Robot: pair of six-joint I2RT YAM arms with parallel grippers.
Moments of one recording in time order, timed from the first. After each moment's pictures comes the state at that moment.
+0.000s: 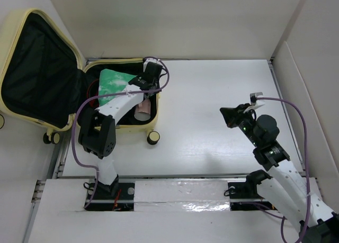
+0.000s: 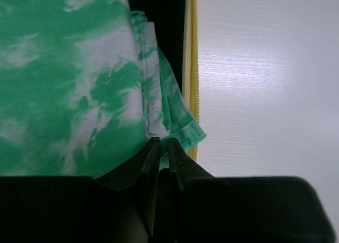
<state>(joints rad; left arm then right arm) -0.49 1.79 1.48 -0.45 -0.35 -0.42 0.39 0.63 0.53 0.07 -0.09 0.41</state>
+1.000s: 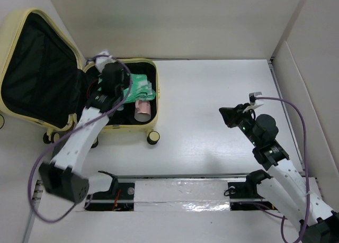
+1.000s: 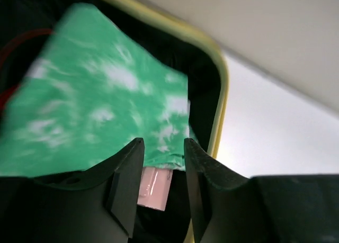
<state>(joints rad) -0.34 1.32 1.27 -0.42 -0.43 -0.57 0.39 0.64 0.53 0.07 -0.09 0.41</state>
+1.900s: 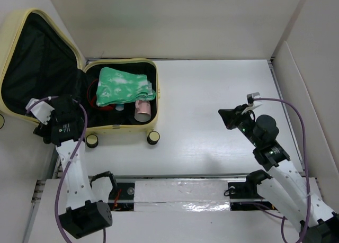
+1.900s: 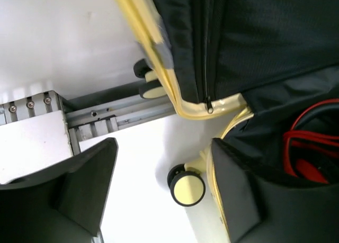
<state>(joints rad) 0.32 0.91 1.01 -0.82 -0.74 -0.64 0.39 0.63 0.53 0.05 -0.14 0.36</state>
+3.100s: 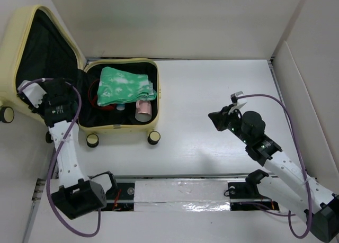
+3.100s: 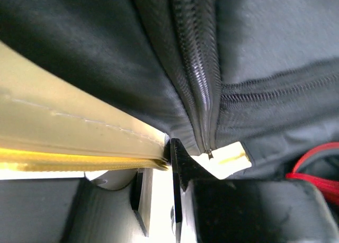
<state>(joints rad) 0.37 1.12 1.22 -0.78 -0.81 -0.55 0.55 0.77 0.57 0.04 -0.06 0.32</state>
